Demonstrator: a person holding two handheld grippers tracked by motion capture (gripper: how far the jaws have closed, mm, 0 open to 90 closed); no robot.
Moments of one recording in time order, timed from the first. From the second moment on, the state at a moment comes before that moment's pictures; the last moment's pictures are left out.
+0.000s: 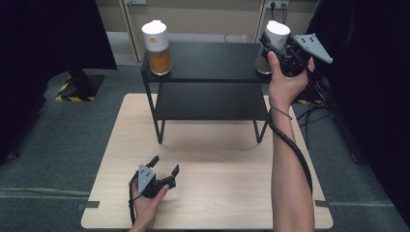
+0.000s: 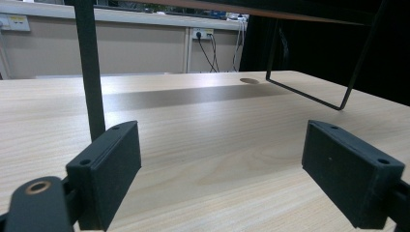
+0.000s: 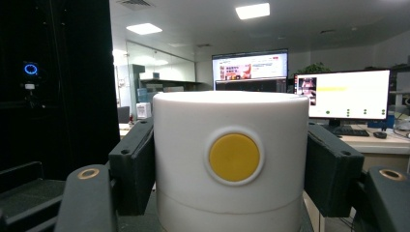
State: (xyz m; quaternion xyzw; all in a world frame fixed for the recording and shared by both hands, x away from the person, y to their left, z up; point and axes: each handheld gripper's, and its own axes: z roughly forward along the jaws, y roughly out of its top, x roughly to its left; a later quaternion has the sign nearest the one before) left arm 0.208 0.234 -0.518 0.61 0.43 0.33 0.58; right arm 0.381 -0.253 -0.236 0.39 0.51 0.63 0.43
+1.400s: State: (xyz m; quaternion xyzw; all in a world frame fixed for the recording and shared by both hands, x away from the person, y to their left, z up) left arm 0.208 0.233 -0.517 0.61 0.43 0.32 0.58; right arm 0.357 -0.264 -0.247 0.38 0.51 0.65 0.41
